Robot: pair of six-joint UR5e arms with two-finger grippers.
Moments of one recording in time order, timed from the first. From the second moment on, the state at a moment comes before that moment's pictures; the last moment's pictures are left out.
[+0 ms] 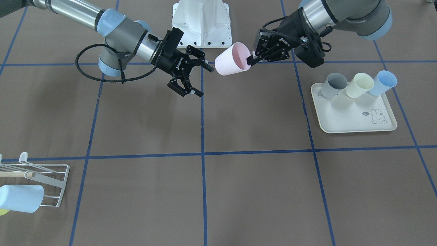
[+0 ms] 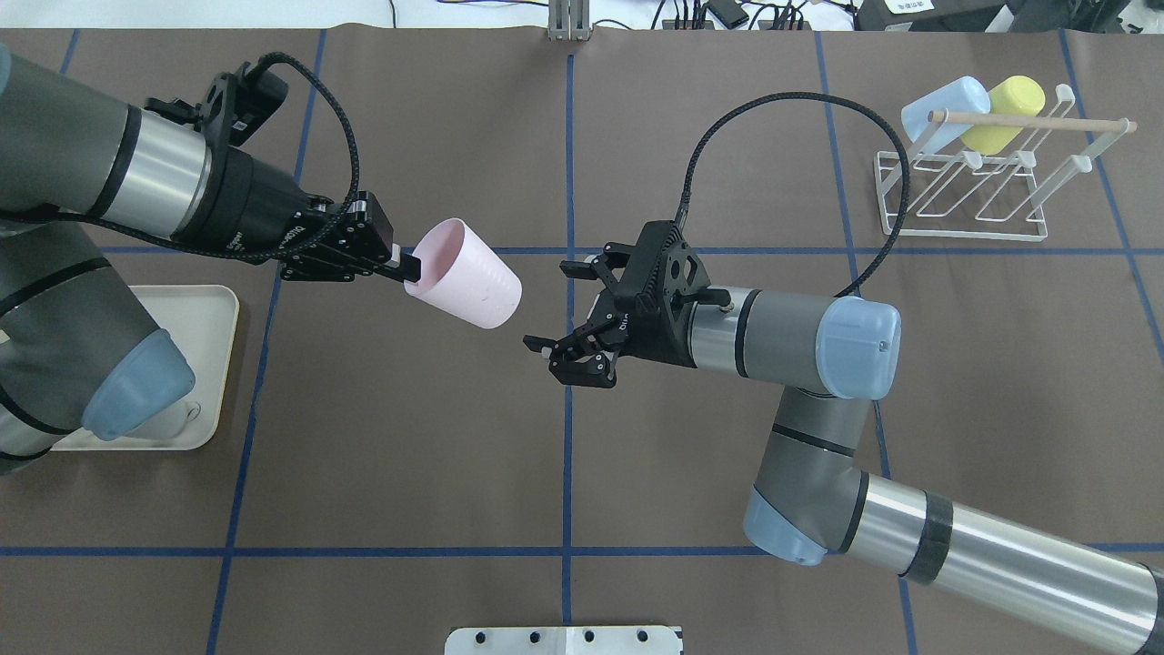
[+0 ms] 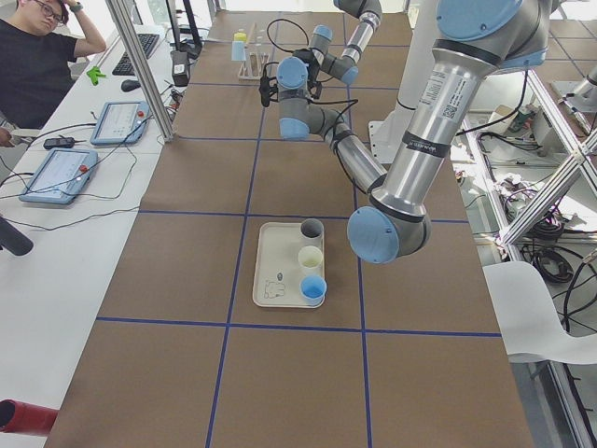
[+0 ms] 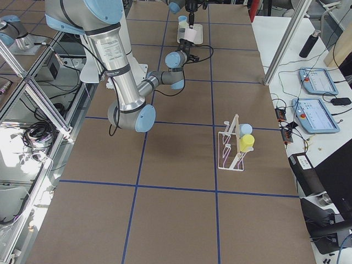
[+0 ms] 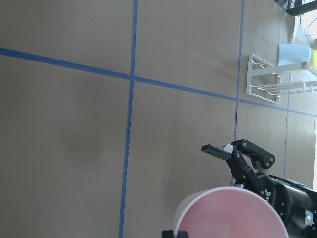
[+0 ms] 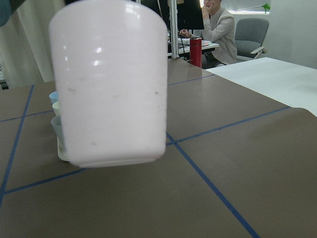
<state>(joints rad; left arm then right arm) -0.82 -1.99 -1.89 -2.32 -2.35 -1.55 0.46 -1.06 1.55 -0.23 1.68 0.37</state>
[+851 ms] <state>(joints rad) -0.79 -2.01 -1.86 -2.32 -2.35 -1.55 0.43 -1.04 1.59 -0.23 1.68 0.37</state>
